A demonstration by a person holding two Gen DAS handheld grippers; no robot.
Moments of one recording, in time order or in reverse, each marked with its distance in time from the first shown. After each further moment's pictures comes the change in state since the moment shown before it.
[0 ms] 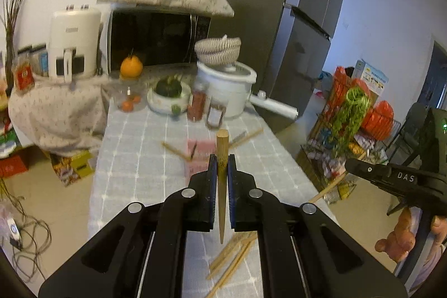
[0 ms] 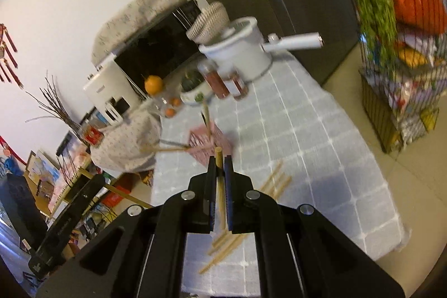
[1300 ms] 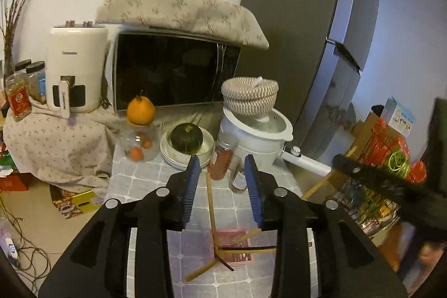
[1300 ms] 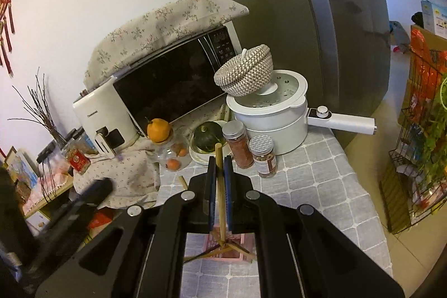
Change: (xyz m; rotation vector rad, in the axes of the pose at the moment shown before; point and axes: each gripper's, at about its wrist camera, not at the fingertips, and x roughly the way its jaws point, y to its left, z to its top) left arm 0.097 0.057 0.118 -0.084 -0.084 0.078; right arm 0.143 0.104 0.131 -0.184 -0.093 -0.068
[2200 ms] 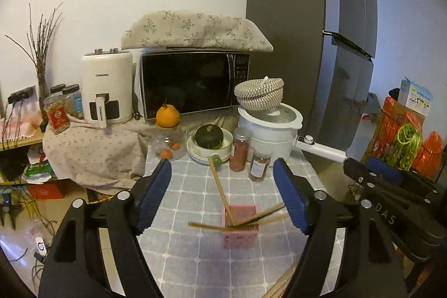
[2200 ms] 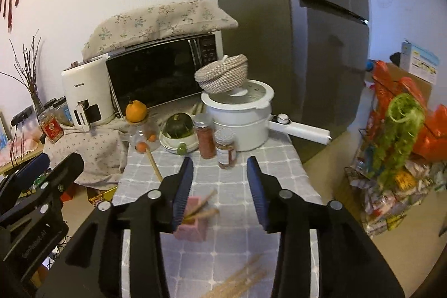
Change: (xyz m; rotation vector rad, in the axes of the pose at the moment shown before) left arm -0.071 -0.062 -0.058 0.113 -0.073 0.196; right arm -0.086 -0.010 -0.068 -0.168 -0.083 -0.182
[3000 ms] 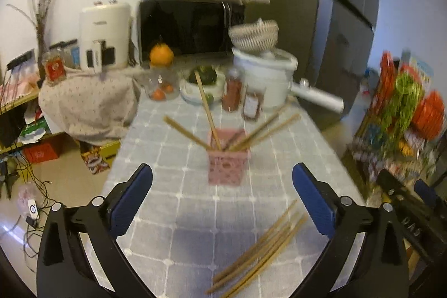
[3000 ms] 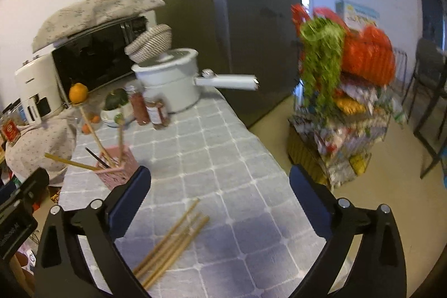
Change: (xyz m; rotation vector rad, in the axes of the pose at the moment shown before) left arm 0.014 -0.024 -0.107 -0.006 0.194 -0.014; right arm -0.018 -0.087 -0.131 0.191 0.067 -0.247
